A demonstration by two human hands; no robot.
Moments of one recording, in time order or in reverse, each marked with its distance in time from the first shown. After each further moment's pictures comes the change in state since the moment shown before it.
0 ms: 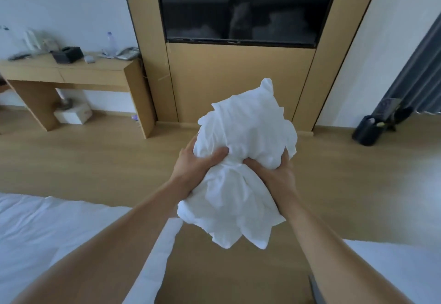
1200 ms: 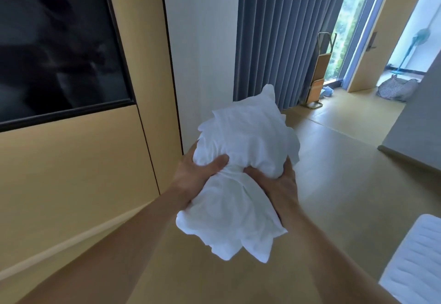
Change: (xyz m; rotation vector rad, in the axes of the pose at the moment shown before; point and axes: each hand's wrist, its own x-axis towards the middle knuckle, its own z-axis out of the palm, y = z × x) left_hand 0.505 0.192 0.634 0.057 -0.640 0.149; right_hand 0.527 0.038 -0.500 0.025 0.773 0.018
